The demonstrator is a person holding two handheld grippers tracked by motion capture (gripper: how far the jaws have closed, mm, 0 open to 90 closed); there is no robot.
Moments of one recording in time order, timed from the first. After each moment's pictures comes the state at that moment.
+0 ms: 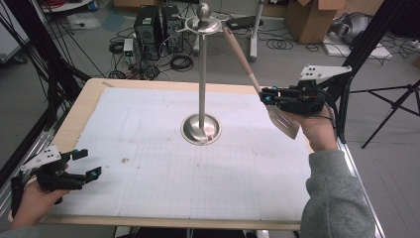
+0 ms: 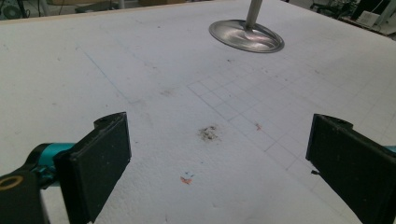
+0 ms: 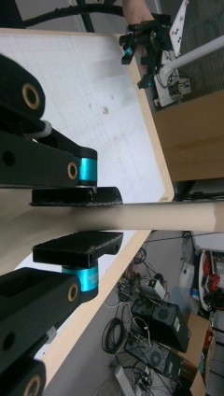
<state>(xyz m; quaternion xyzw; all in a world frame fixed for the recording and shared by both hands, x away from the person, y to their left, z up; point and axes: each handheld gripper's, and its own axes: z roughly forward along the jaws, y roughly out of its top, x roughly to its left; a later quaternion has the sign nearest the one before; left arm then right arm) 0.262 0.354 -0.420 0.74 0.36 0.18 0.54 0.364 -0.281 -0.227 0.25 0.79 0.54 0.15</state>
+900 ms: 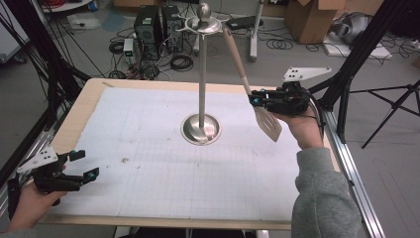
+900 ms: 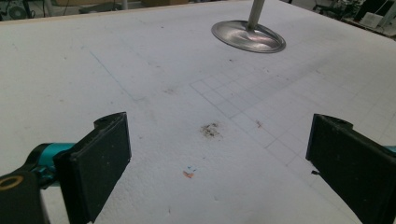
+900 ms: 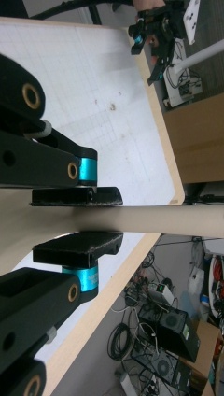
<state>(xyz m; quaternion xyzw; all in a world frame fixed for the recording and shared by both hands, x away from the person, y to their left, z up) 0.257 0.358 -0.419 0.74 0.37 0.18 0.54 0.378 -0.258 -0.242 0.24 0.80 0.53 0.14</state>
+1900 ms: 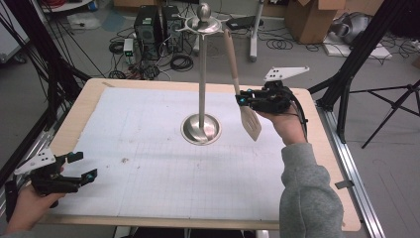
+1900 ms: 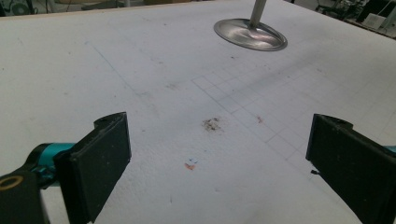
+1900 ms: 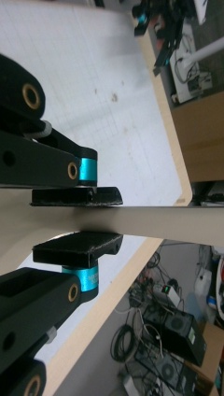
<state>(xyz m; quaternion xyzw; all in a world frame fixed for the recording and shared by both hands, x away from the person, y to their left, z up) 0.252 0.362 -0.421 0.74 0.37 0.18 0.53 0.396 -0.227 -0.257 0.24 0.81 0.51 0.14</state>
